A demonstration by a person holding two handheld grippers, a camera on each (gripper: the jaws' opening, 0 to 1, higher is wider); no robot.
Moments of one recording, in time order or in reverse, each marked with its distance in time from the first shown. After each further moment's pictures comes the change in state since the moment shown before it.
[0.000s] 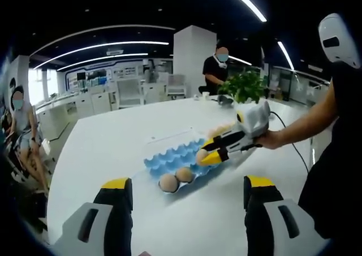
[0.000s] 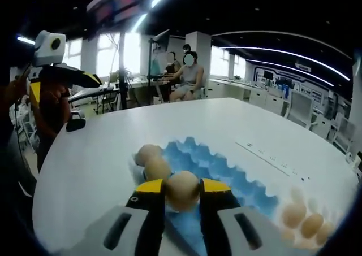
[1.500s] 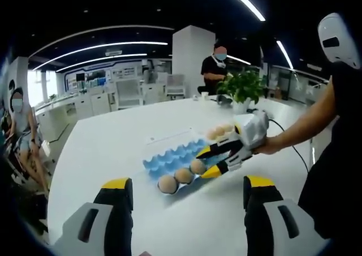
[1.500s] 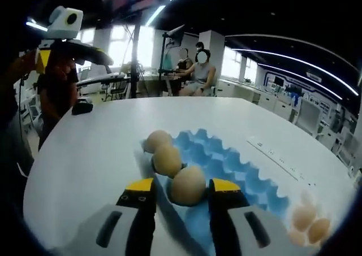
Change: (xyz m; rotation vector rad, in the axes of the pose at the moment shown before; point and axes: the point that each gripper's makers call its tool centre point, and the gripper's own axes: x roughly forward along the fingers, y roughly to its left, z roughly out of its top) left arm 0.002 -0.003 0.003 0.010 -0.003 -0.005; right arm 0.005 0.015 -0.017 -0.097 0.010 0.055
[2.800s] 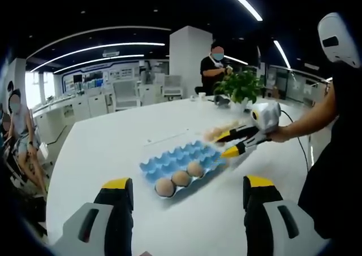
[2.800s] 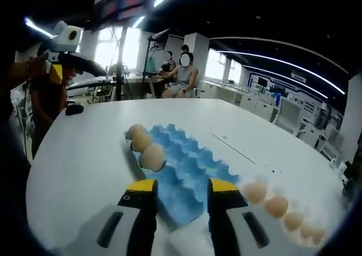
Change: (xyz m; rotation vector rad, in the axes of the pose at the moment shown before) left arm 0.007 -0.005 0.004 0.011 -0.002 -0.019; right arm -0.082 -0.052 -0.018 0.020 -0.003 -0.145
